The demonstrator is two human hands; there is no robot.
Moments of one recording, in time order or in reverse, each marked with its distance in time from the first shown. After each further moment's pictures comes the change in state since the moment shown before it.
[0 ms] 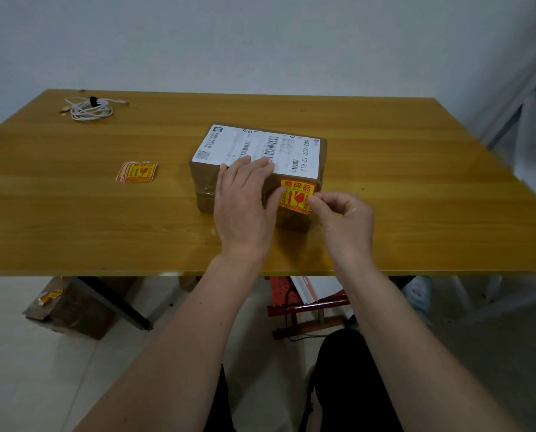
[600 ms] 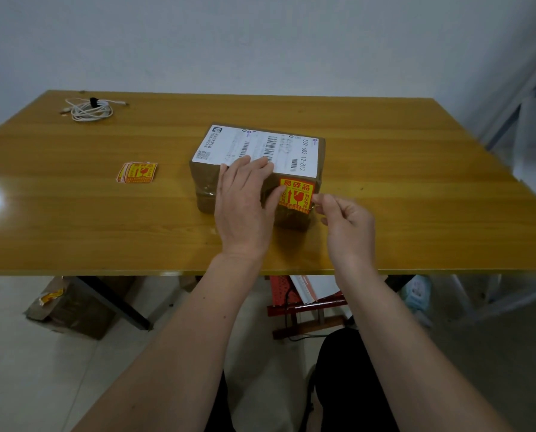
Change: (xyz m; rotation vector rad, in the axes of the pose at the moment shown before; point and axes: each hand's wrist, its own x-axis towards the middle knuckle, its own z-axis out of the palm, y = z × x) left_hand -0.001 -0.003 0.005 -0.012 0.039 0.032; right_hand -0.014 -0.003 -0.005 0.007 -0.033 0.009
